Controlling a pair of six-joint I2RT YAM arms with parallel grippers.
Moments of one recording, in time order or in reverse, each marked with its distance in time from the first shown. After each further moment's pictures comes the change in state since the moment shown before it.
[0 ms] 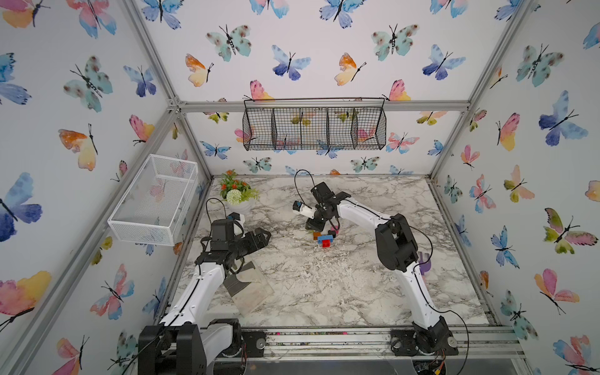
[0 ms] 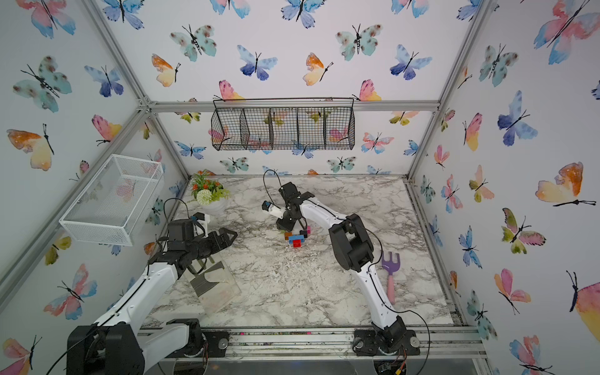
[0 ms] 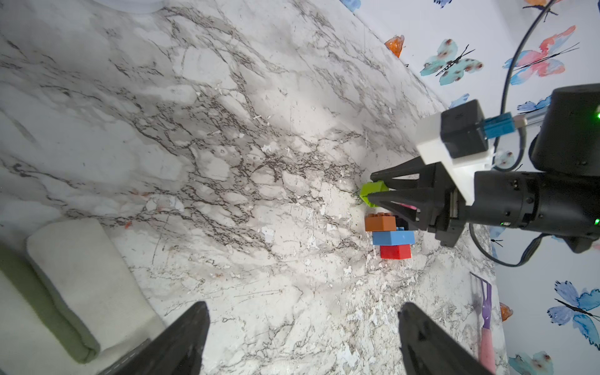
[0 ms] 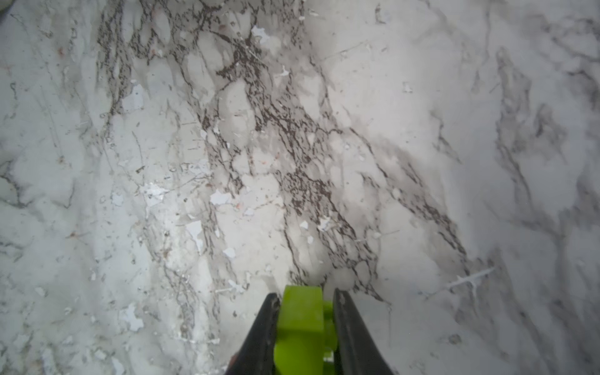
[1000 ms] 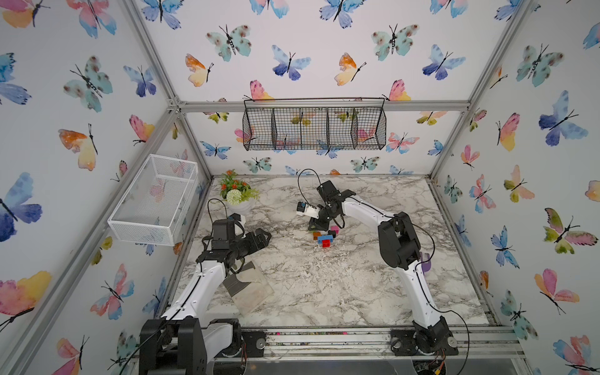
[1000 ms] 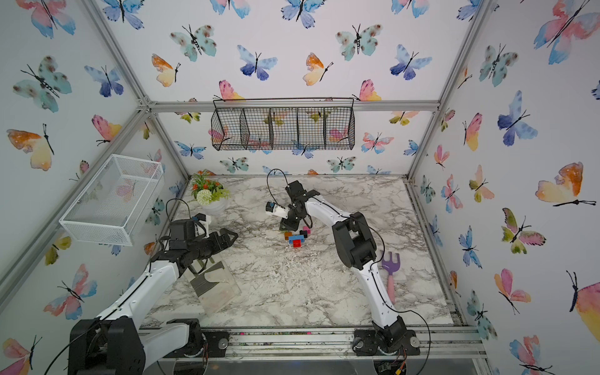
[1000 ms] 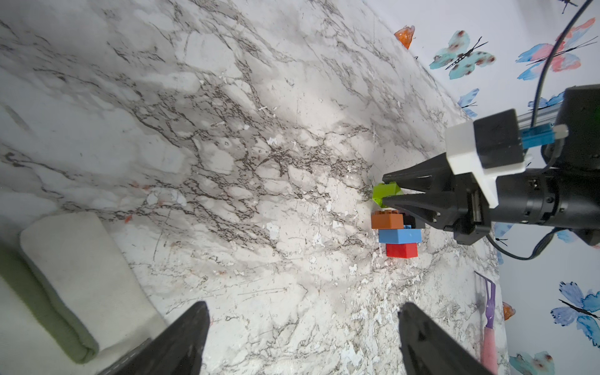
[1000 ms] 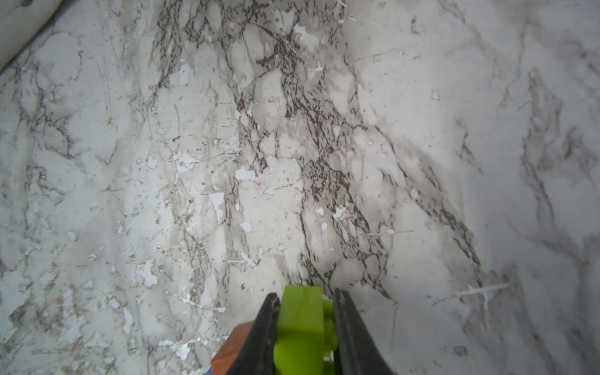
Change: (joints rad) left arm 0.001 0.033 0.000 0.002 0.001 0.000; right arm -0.031 0.000 -0.010 -0.031 -0.120 -0.122
